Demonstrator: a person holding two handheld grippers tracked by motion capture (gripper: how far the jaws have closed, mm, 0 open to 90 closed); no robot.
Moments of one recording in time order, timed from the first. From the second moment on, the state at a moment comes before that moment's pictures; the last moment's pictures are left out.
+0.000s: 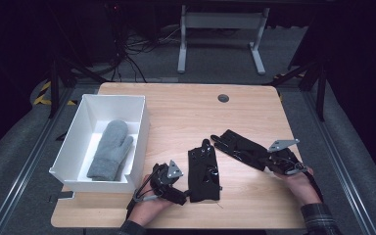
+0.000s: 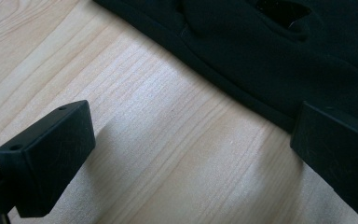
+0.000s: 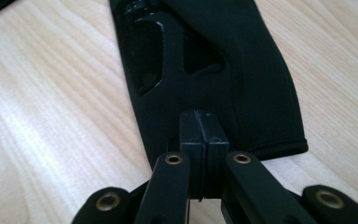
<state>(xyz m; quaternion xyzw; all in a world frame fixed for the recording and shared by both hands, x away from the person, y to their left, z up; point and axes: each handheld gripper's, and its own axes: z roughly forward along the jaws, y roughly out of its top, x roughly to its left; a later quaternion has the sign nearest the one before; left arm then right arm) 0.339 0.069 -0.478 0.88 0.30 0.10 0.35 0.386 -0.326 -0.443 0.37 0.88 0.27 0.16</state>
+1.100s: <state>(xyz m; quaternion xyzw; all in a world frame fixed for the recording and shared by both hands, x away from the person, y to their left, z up) 0.339 0.069 -0.478 0.88 0.30 0.10 0.35 0.334 -0.262 -0.448 0.22 0.92 0.31 0.03</state>
